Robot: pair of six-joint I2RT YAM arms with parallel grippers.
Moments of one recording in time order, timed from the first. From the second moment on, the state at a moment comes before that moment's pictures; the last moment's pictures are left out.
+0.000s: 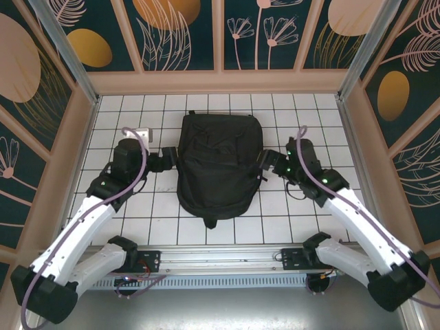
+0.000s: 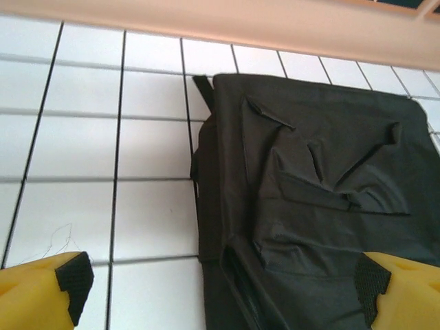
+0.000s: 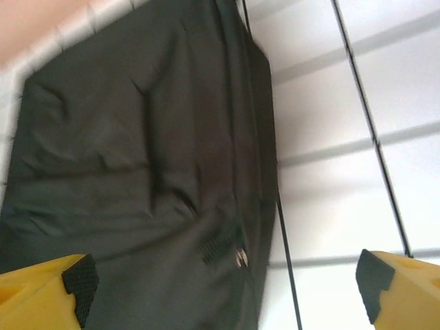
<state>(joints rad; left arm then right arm) -0.41 0.94 0.81 -0.39 -0.09 -0.33 0.54 0.91 0.88 -0.63 0.12 0.72</state>
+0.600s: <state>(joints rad) -0.09 1.23 0.42 0.61 -0.32 -0.14 0.46 0.84 0.68 0.16 0.48 0.18</state>
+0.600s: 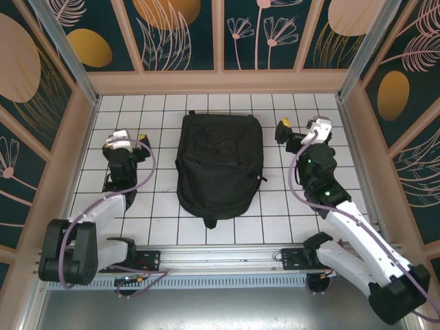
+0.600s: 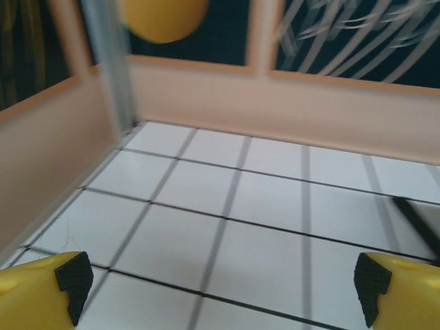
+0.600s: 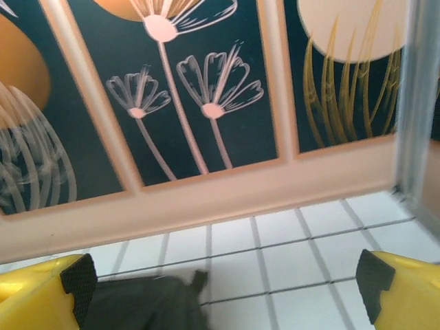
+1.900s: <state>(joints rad) -0.01 1.52 0.23 1.14 -0.14 -0.08 -0.03 1.54 0.23 1.14 0.04 0.13</state>
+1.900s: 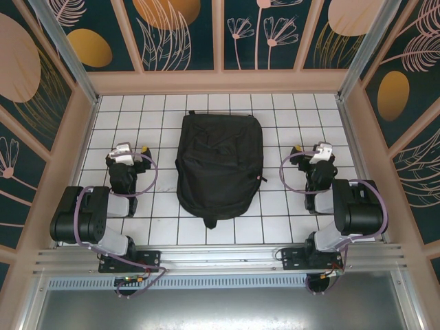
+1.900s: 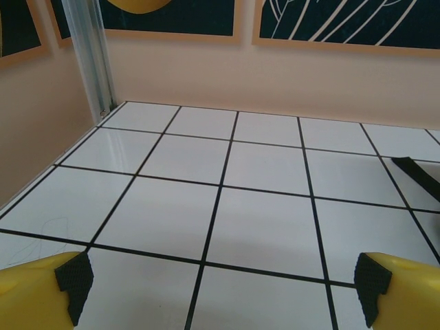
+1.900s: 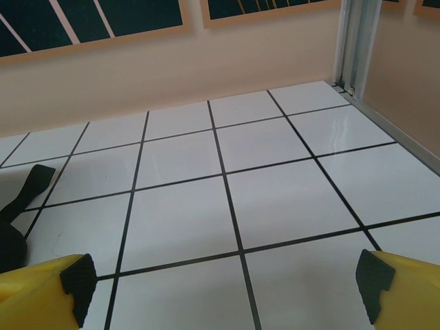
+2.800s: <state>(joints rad) -0.01 1.52 0.23 1.14 -0.13 -0.08 -0.04 1.54 0.23 1.14 -0.04 0.12</state>
